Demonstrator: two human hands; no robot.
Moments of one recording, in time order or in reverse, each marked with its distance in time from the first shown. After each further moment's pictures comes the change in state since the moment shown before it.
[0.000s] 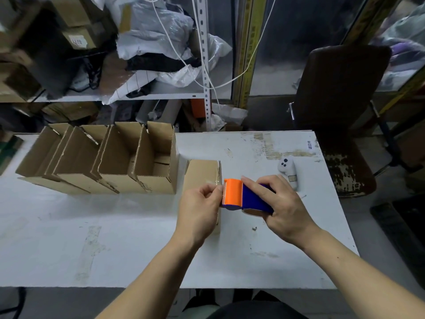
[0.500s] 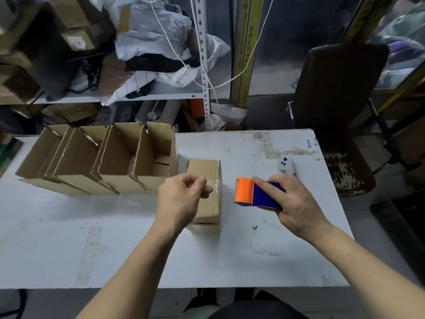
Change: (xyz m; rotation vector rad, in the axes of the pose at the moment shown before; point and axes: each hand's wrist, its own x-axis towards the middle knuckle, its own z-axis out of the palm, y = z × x) left_hand 0.017 0.009 -0.037 0.185 0.101 0.059; right_hand -0.014 0.026 -0.012 -0.217 0.002 -0.016
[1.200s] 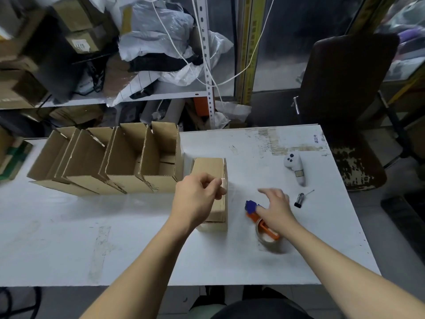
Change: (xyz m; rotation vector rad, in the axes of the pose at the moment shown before) left_hand 0.003 0.001 0.011 0.114 -0.124 0.040; right_hand -0.007 -0.015 0.093 0.431 -0.398 0.902
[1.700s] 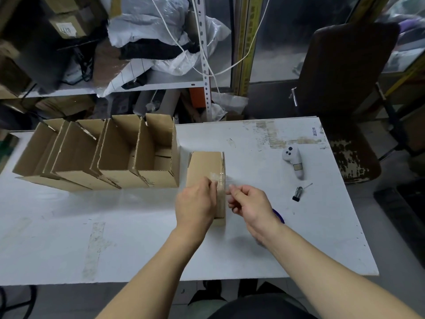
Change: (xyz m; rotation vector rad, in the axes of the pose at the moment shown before) left_hand 0.014 -0.060 0.043 0.512 0.276 0.276; right_hand -0.031 -0.088 0.026 0.970 -0.068 0.180
